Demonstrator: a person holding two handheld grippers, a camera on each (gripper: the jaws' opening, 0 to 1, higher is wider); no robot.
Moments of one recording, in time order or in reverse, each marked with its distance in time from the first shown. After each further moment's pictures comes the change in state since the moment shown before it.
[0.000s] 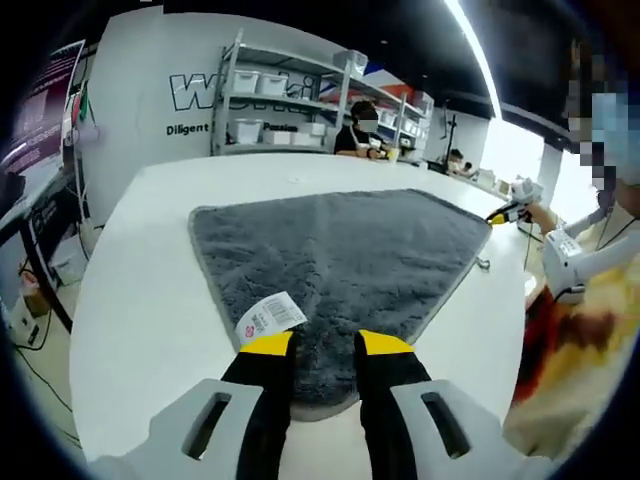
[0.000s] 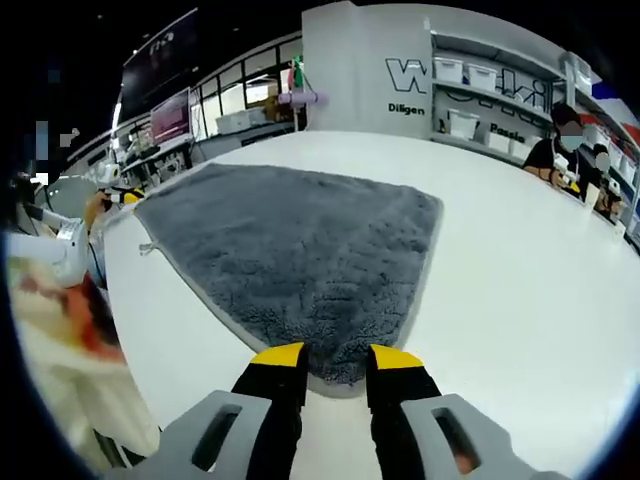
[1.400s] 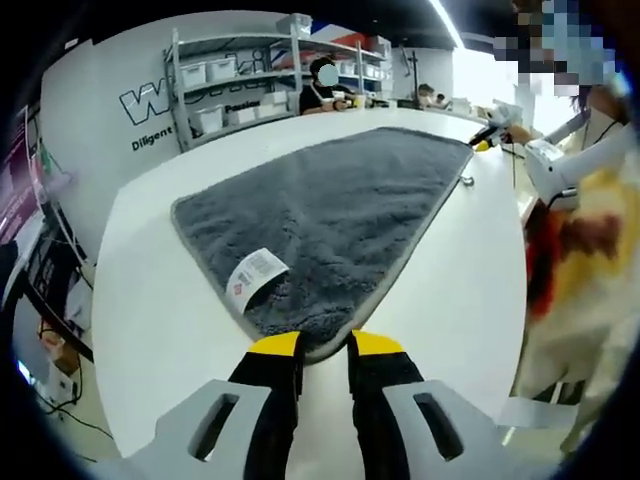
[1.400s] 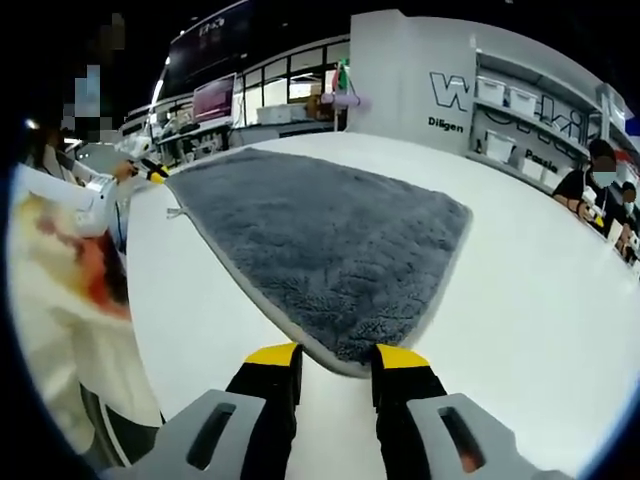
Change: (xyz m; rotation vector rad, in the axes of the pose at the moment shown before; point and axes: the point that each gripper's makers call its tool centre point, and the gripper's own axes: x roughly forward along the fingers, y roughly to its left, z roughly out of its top) left arm -0.007 -0.003 -0.043 0.242 0.205 0.009; right arm 0.001 0.005 -0.022 -0.122 0.018 0.074
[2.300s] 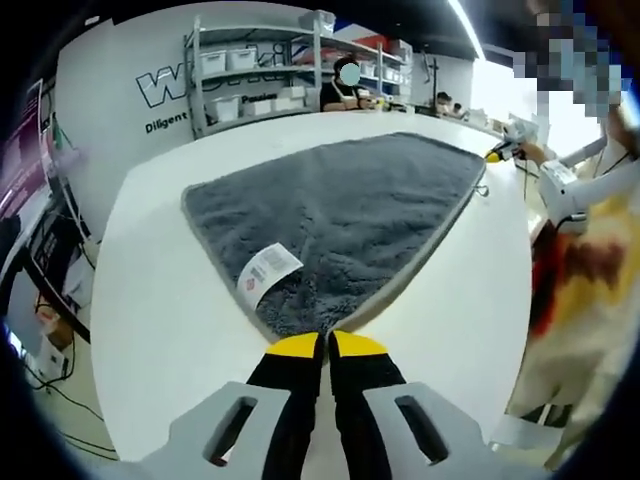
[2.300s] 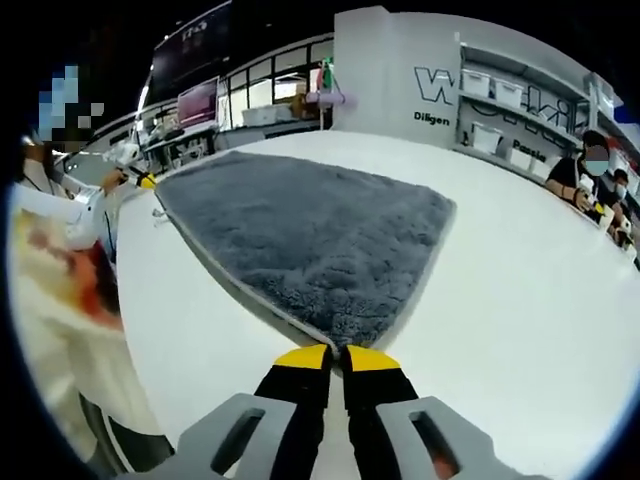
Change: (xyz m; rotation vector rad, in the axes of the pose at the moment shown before) left arm -0.005 0.012 0.000 -0.096 0.007 0.021; right arm -0.009 -0.011 0.000 0.065 -0.005 -0.033
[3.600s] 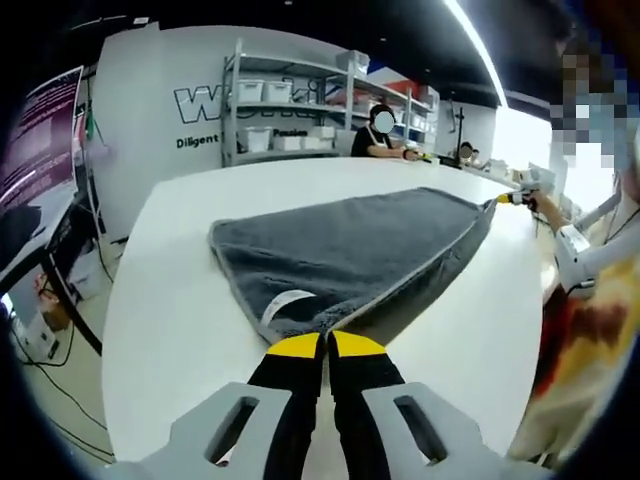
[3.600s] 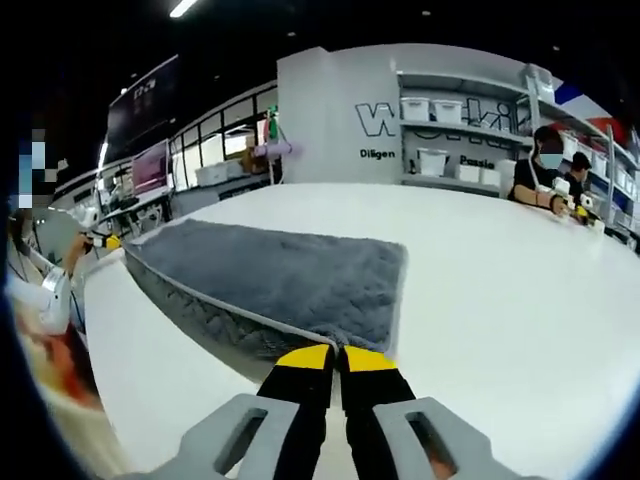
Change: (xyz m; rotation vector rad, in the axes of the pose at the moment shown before) left arm 0.005 0.027 0.049 -0.113 -0.192 0.070; right arm 0.015 -0.044 0.063 0.136 -0.210 -0.183
